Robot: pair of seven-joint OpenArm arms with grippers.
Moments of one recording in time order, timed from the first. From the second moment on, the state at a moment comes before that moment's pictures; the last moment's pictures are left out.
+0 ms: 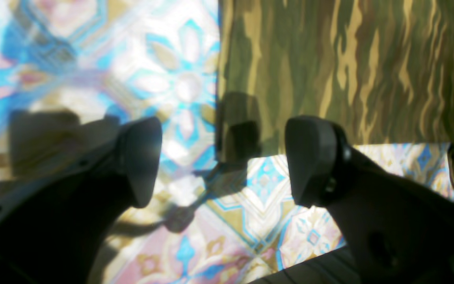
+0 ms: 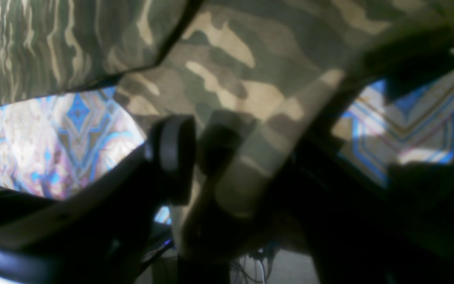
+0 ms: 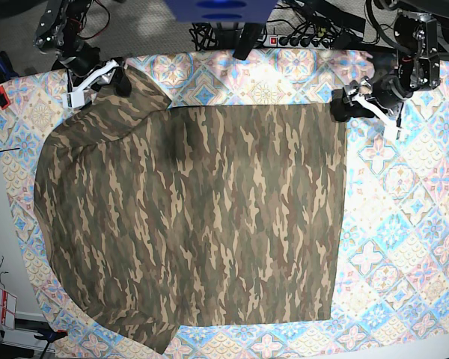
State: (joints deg) left arm 22.8 -25.4 -12.7 81.9 -50.9 -23.0 43.4; right arm -27.3 4.9 30.9 80.1 30.8 43.2 -38.8
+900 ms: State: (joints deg) left arm 13.1 -24.6 2.9 72.0 -54.0 -24.7 36.3; right arm -28.4 4.8 30.9 82.1 30.2 42.8 -39.5
